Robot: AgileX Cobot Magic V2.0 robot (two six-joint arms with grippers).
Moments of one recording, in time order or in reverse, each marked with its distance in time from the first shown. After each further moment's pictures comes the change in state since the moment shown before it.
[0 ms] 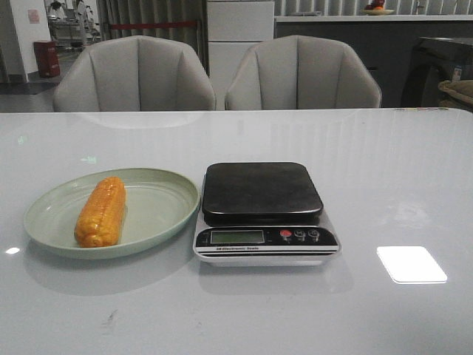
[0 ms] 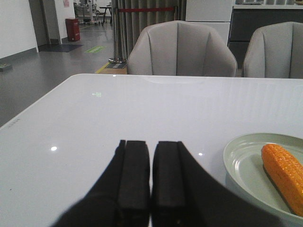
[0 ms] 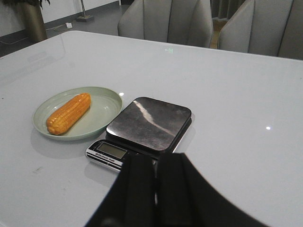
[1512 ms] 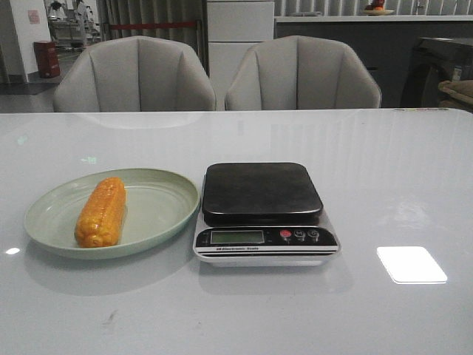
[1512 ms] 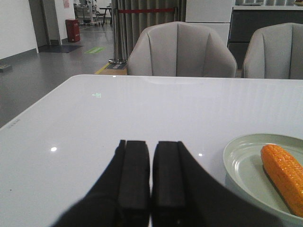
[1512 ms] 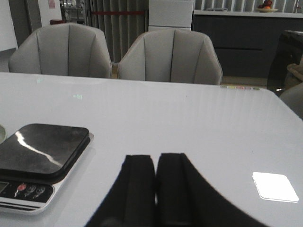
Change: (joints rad) left arm 0.000 0.000 0.000 0.000 -0.002 0.000; right arm -0.355 -0.230 0.306 -0.069 -0.270 0.016
